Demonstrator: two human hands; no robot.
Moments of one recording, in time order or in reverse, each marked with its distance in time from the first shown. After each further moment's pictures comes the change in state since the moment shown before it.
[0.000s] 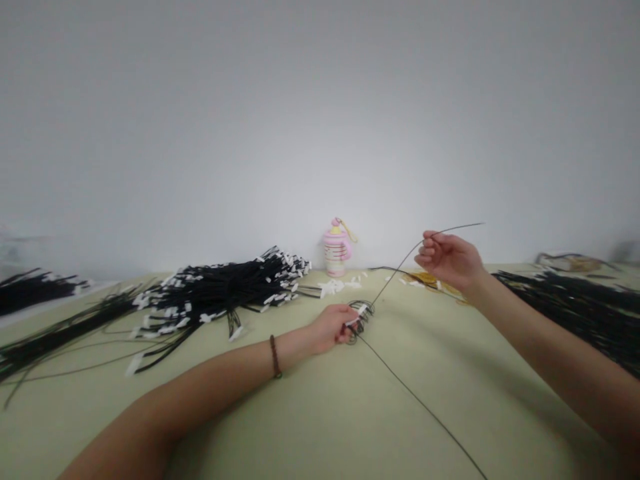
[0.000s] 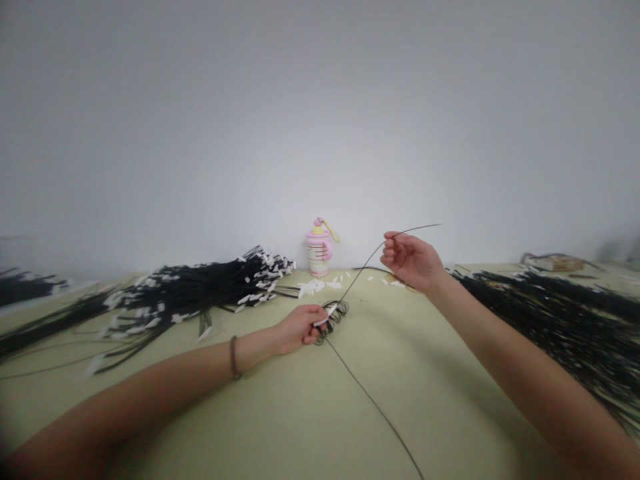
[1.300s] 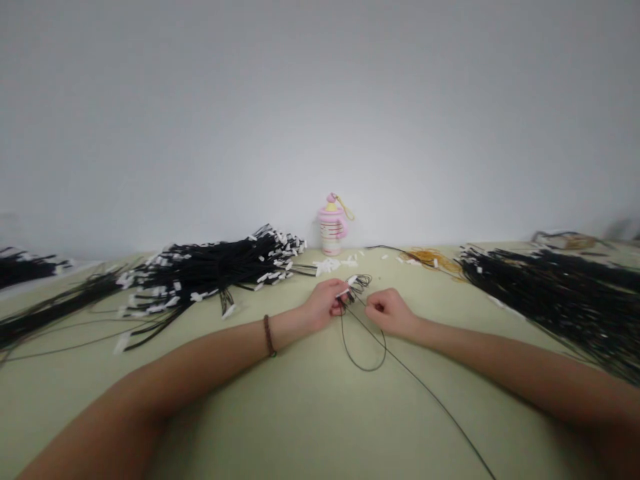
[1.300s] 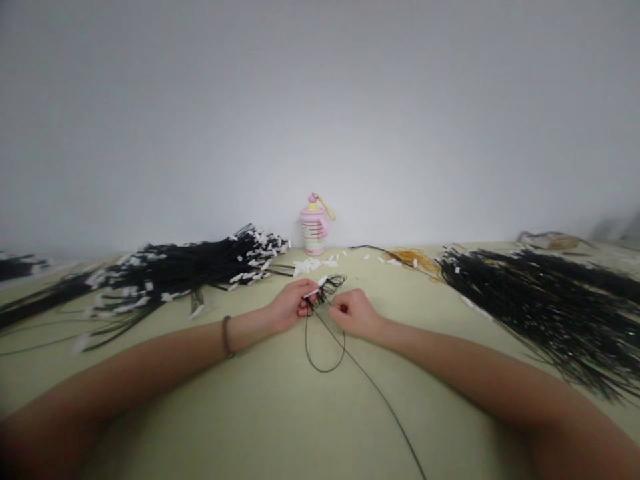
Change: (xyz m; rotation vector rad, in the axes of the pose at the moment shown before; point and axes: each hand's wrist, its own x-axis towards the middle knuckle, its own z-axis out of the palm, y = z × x) left_hand 0.000 -0.001 0.004 -0.132 0.129 0.111; right_hand -0.055 0.136 0.036 -1.213 -0.246 -0.176
